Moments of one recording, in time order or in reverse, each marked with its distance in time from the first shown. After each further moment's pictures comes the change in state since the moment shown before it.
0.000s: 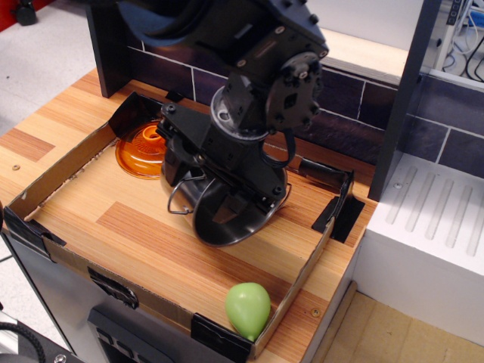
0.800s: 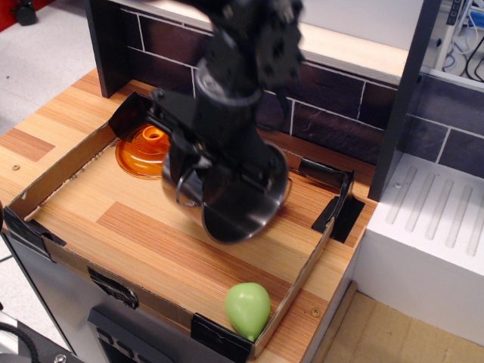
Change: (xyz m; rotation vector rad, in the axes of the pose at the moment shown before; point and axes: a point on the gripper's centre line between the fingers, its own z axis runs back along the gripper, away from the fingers) arm 0.002 0.018 0.010 -0.131 0.094 0.065
